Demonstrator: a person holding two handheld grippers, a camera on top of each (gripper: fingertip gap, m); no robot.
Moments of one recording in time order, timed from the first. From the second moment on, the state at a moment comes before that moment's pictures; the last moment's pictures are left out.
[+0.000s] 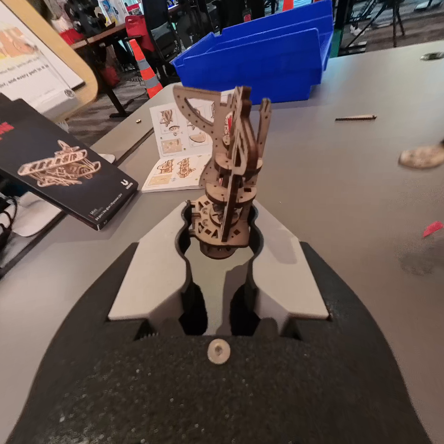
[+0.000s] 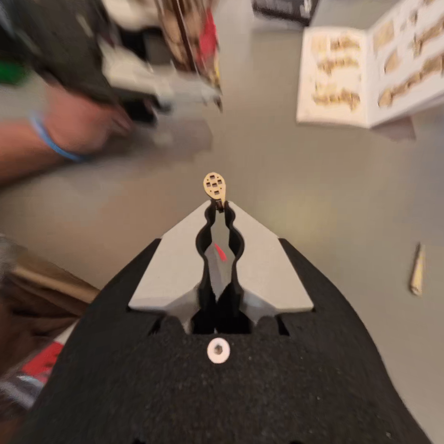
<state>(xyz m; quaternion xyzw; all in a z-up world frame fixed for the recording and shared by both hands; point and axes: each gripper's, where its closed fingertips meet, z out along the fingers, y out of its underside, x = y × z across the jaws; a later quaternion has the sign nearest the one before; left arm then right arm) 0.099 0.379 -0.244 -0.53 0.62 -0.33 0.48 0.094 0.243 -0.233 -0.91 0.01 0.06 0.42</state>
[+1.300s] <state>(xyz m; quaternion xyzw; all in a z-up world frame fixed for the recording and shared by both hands) 0.098 0.377 -0.254 -0.59 0.59 -0.30 0.47 0.083 0.339 -0.179 -0.92 0.03 0.01 0.40</state>
